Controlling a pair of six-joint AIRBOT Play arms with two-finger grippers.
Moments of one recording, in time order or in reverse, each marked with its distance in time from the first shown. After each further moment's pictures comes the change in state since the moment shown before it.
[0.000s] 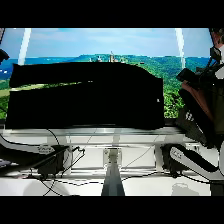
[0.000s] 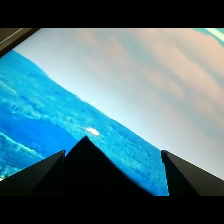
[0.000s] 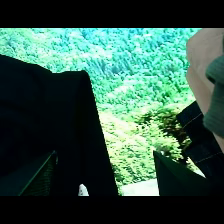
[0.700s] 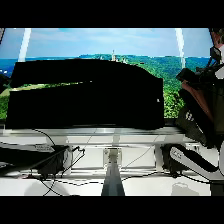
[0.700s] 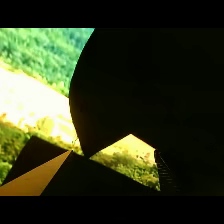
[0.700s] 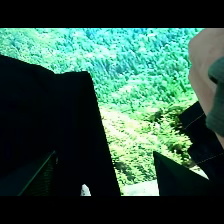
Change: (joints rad) left arm 0.249 -0.034 0.000 0.098 -0.655 -0.054; right arm 0.000 0.000 0.000 0.009 -0.002 0.000
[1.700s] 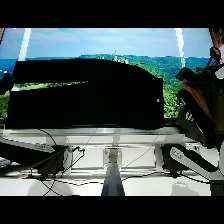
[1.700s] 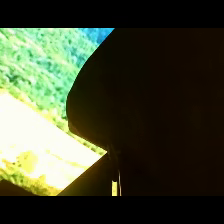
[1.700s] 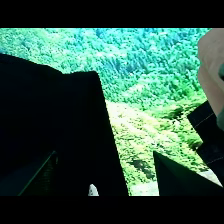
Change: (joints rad) left arm -0.060 -0.095 0.003 -0.056 0.169 -0.068; right arm 0.000 0.000 0.000 0.027 0.000 0.000
